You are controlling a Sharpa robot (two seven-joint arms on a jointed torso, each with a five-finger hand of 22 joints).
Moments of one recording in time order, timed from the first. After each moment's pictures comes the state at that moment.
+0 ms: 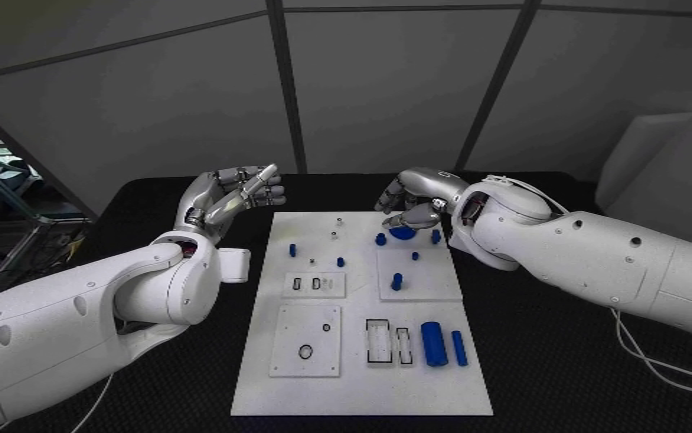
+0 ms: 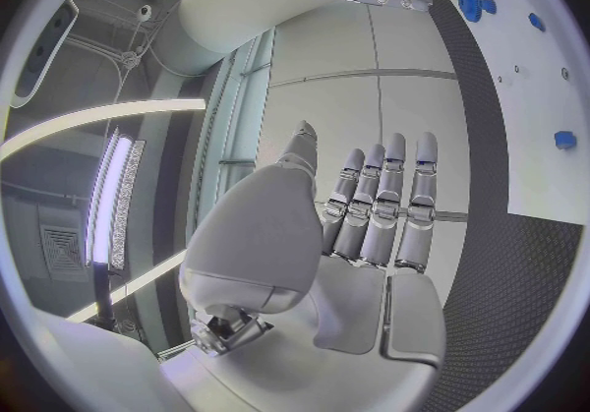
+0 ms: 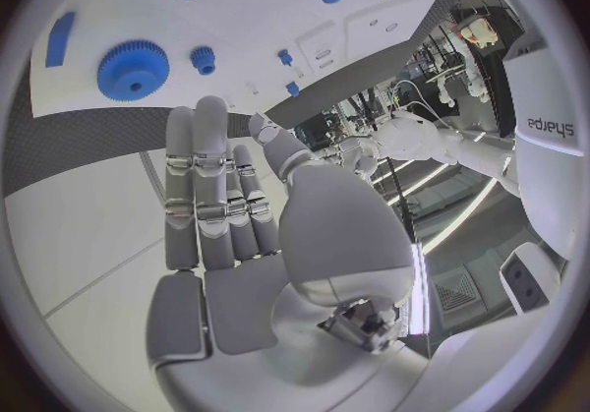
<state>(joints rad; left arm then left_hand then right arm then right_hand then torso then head) 1.13 -0.94 0.06 1.64 -0.01 -0.55 0.54 1.41 -0.01 -0.07 0.14 0.11 0.92 0.23 0.12 0.07 0.99 0.18 0.13 0.07 1.03 0.14 0.18 0.11 0.13 0.82 0.25 0.41 0.20 1.23 -0.71 0.08 1.38 -1.50 -0.21 0.03 1.25 -0.01 0.23 -0.24 0.19 1.02 0.15 0.07 0.07 1.13 0.09 0.07 0.07 1.46 0.00 0.59 0.39 0.17 1.10 0.10 0.90 0.54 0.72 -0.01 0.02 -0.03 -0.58</state>
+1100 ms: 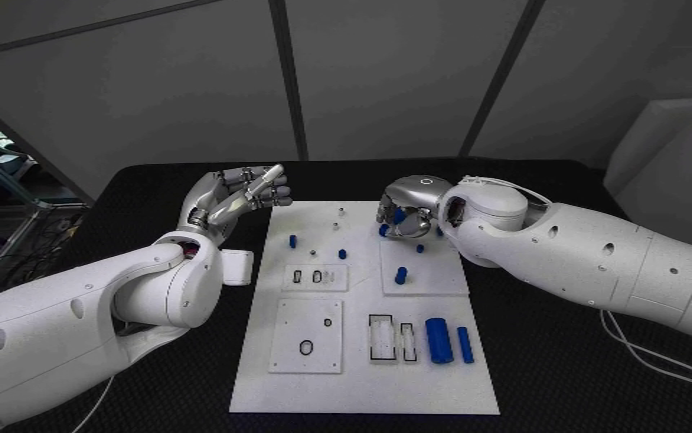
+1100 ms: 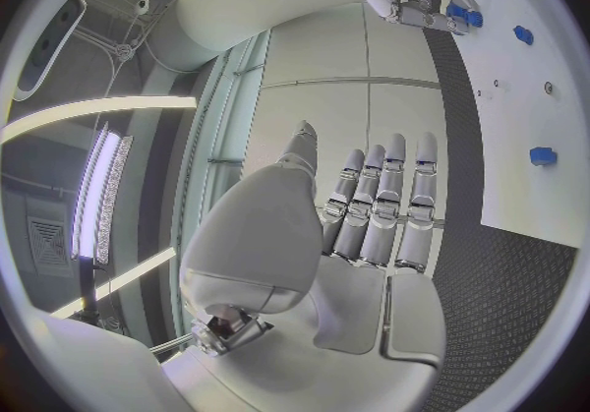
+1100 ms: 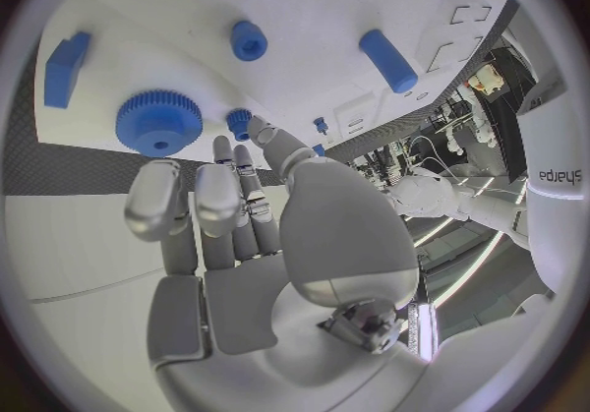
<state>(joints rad) 1.14 -0.94 0.06 1.67 -0.02 -0.54 0.53 1.41 -0.01 -0.07 0.14 0.11 0.92 0.23 0.12 0.07 0.99 0.18 0.12 0.07 1.03 0.14 0.17 0.11 0.13 0.82 0.25 0.41 0.20 1.23 -0.66 0.08 1.35 -1.73 -0.08 -0.07 1.27 -0.03 0.31 -0.18 0.19 1.01 0.15 0.07 0.07 1.14 0.09 0.07 0.08 1.46 0.00 1.18 0.98 0.10 1.31 0.11 1.35 1.14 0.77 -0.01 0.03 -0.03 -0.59</state>
